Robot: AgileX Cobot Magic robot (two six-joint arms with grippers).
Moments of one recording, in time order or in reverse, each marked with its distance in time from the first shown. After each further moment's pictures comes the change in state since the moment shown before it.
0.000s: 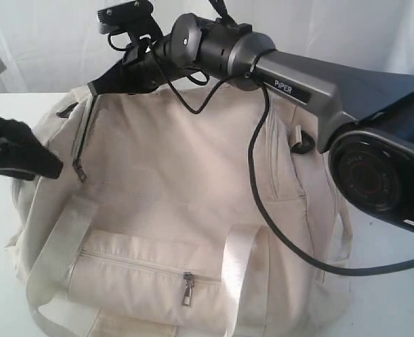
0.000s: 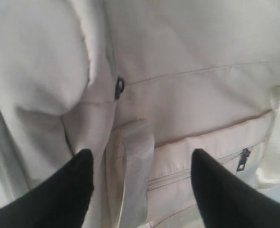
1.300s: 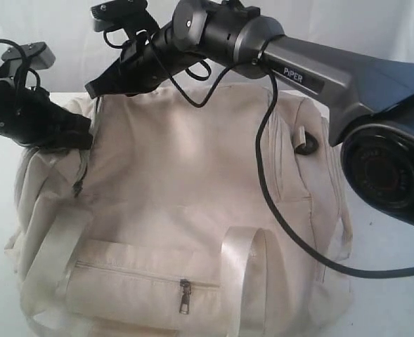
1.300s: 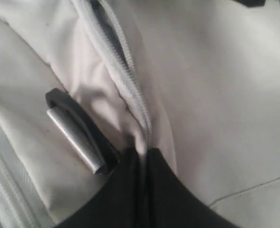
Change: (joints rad) left arm -0.146 0.190 -0.056 -0.048 -0.398 0.086; right arm 0.000 -0.040 0.000 0.030 0.149 -0.062
